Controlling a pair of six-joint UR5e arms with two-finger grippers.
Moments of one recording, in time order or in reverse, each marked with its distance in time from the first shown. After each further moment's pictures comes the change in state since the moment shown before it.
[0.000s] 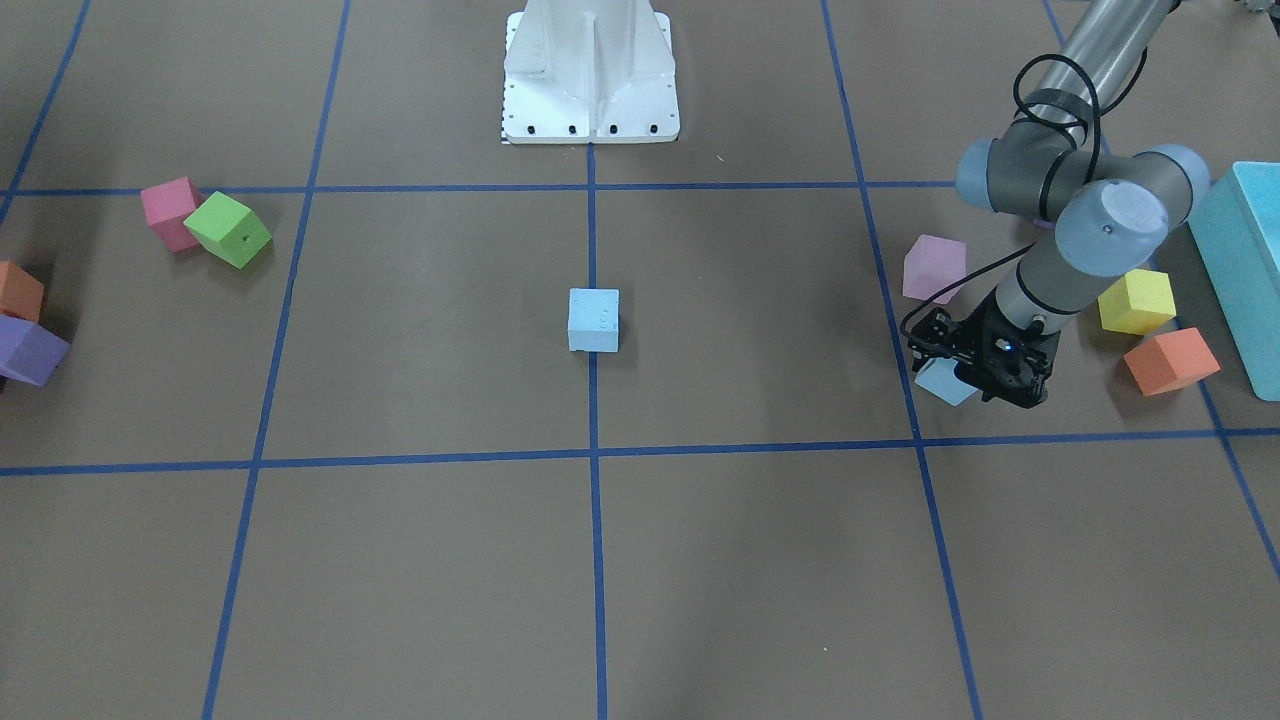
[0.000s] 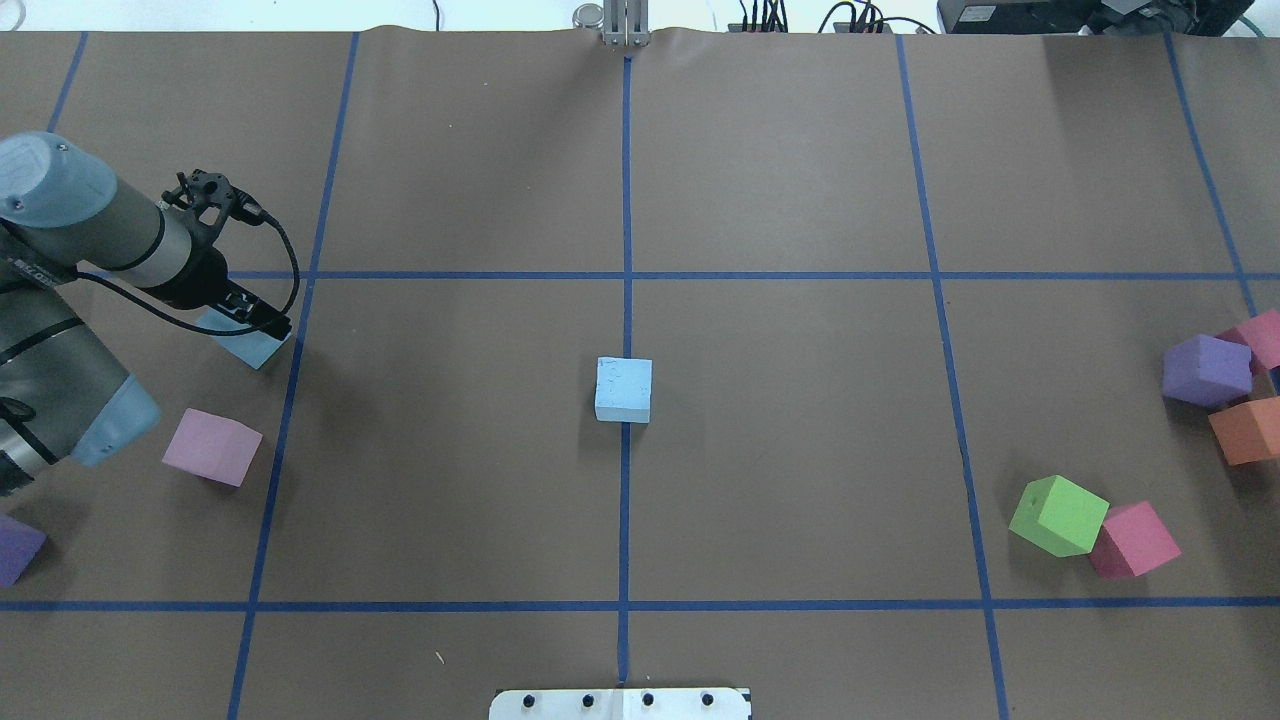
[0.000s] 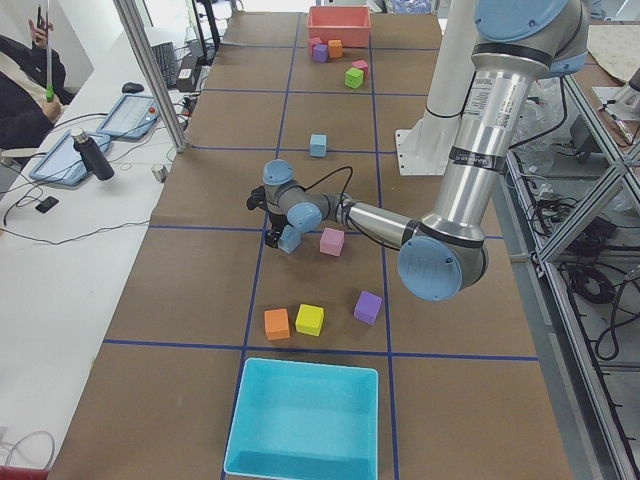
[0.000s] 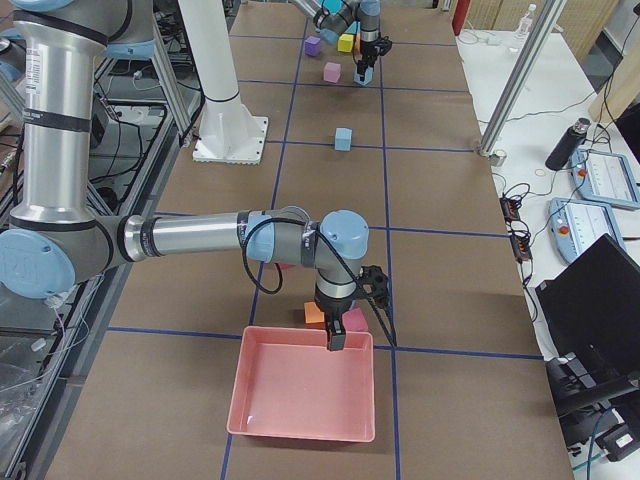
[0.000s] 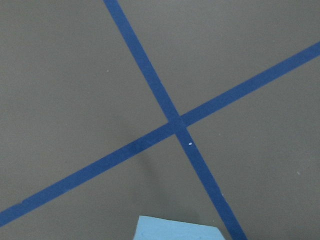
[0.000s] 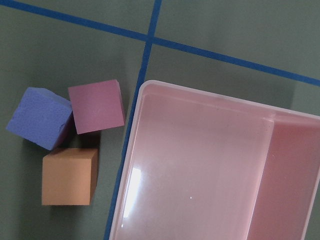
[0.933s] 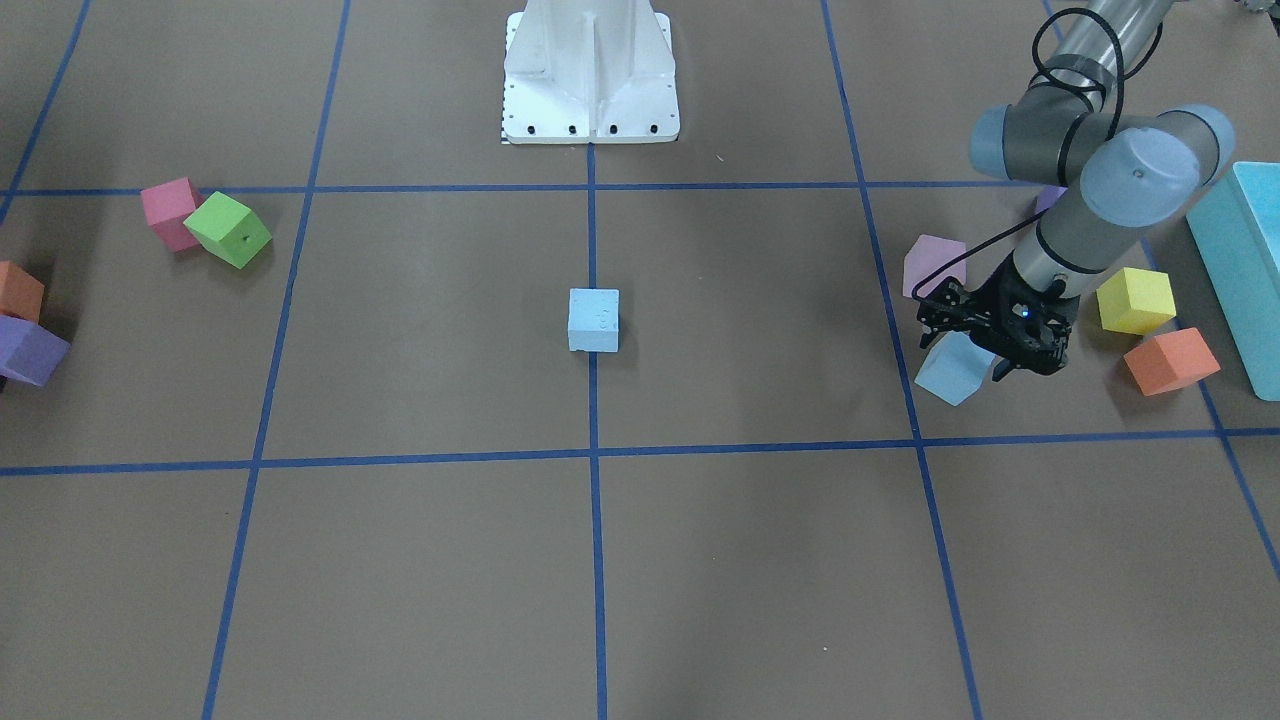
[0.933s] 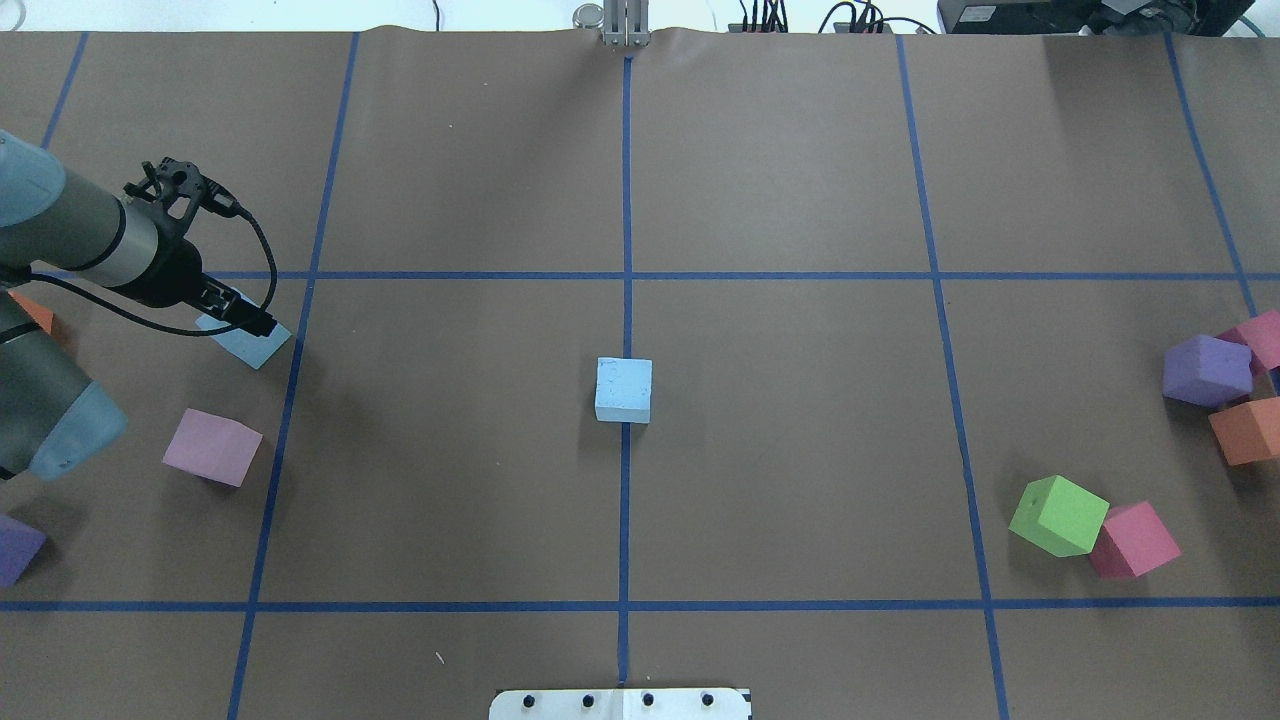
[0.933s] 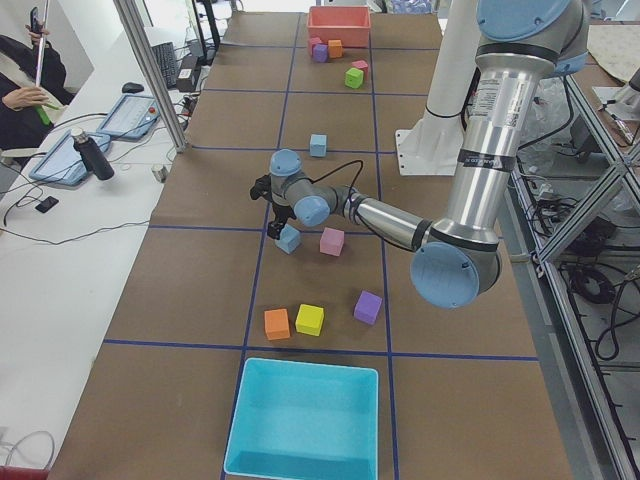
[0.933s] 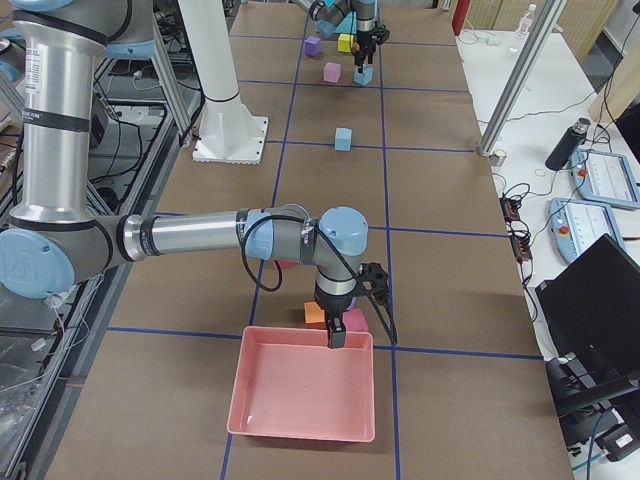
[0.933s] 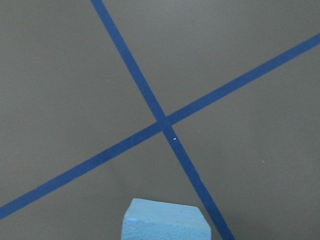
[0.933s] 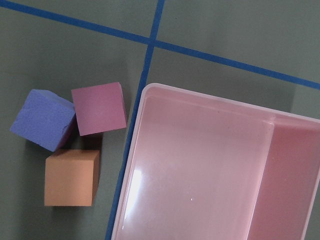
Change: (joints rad) left arm -0.018 0.061 -0.125 0.007 0.003 0.000; right arm 0.000 -0.002 0.014 -0.001 -0.001 -0.001
